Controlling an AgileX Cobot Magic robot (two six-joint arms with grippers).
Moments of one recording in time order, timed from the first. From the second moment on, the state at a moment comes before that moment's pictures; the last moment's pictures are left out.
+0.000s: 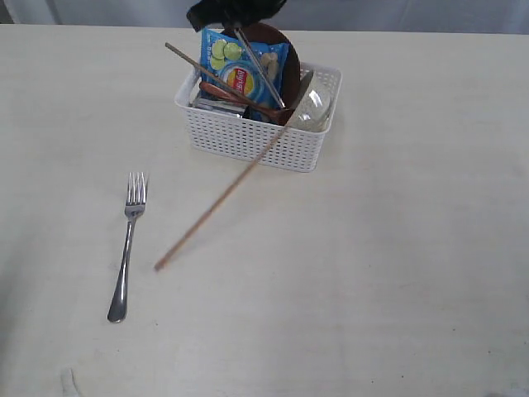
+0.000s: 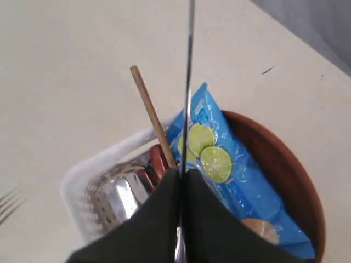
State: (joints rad) left arm -0.12 0.00 0.00 0.15 0.35 -0.08; right arm 0.59 2.06 -1.81 0.17 0.70 -0.31
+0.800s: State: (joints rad) left arm -0.12 0.00 0.00 0.15 0.35 -0.08; right arm 0.53 1.93 -1.81 0.14 0.77 -0.28
